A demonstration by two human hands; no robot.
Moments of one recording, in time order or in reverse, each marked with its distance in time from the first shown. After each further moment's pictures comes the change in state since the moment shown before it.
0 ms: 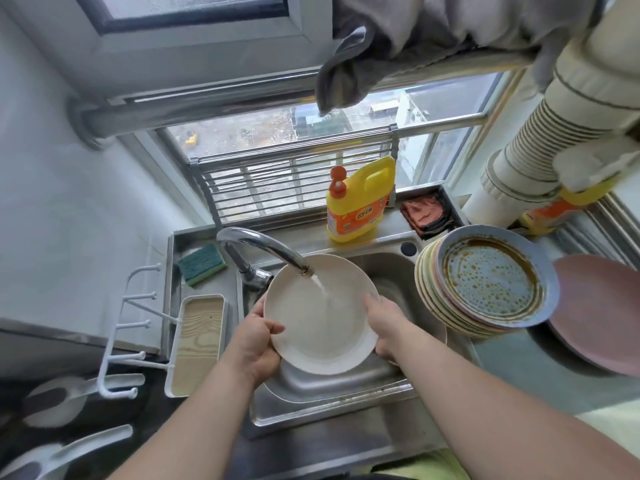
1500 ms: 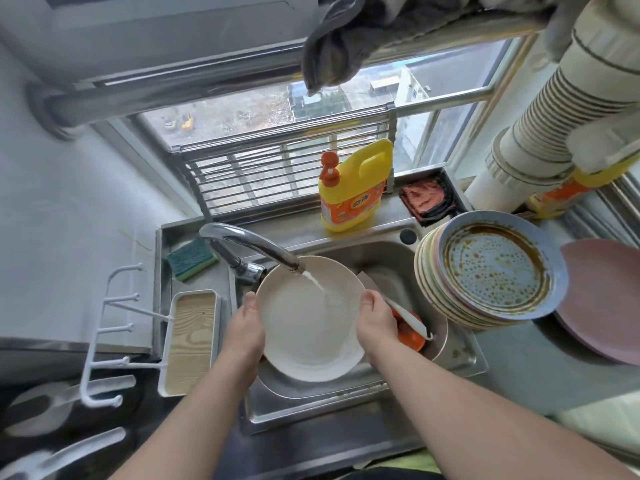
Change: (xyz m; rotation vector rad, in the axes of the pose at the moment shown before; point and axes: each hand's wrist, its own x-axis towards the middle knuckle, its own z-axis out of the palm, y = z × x) left_hand 0.017 -0.005 -0.010 0.593 0.322 0.138; right_hand -0.002 0.027 0.009 -0.254 0.189 -0.218
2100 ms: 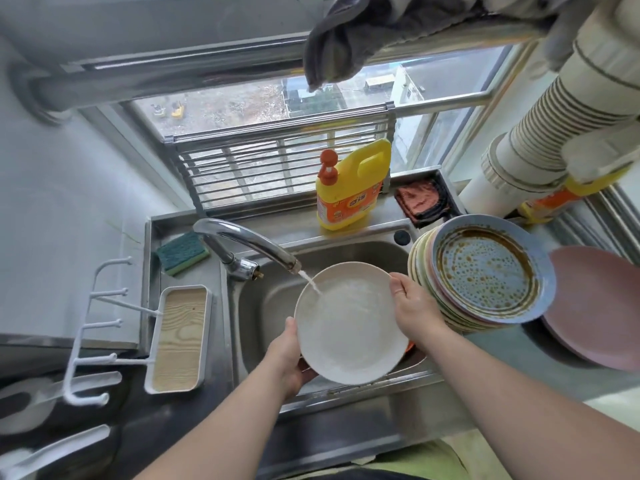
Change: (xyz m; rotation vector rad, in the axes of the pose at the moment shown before) left_hand -0.018 -0.037 0.065 -0.282 -0.206 -0.464; right_hand 0.017 -0.027 -0.087 -0.464 -0.048 -0.205
